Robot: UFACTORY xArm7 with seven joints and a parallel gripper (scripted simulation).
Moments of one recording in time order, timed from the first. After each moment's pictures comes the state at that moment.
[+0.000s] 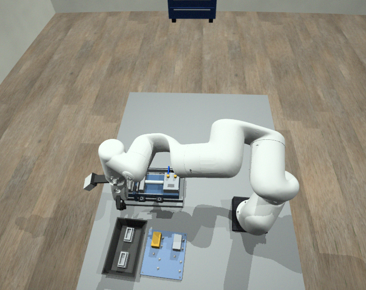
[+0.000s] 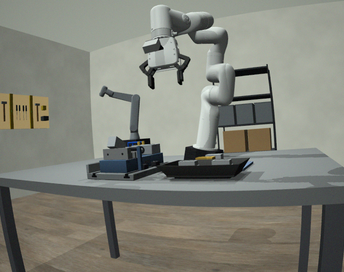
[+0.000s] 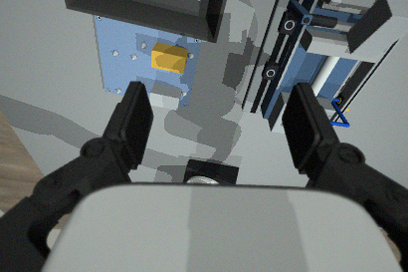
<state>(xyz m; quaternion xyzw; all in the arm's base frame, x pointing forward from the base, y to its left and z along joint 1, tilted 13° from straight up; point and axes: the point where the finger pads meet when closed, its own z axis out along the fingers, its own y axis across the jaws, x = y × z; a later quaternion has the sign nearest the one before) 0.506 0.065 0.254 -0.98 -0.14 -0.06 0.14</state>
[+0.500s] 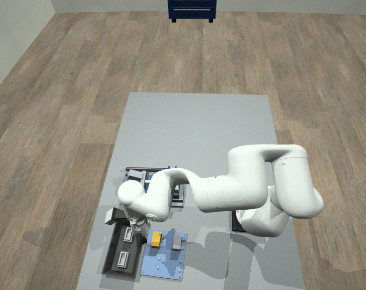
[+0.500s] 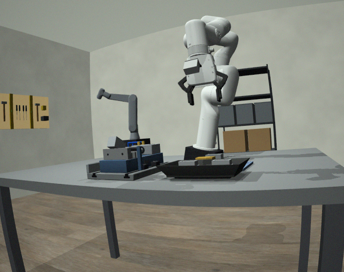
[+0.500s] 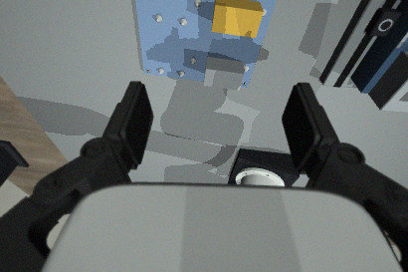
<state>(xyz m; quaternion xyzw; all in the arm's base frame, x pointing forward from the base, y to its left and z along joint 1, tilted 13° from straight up) 0.407 0.160 0.218 -0.99 -0.10 -0.01 0.13</state>
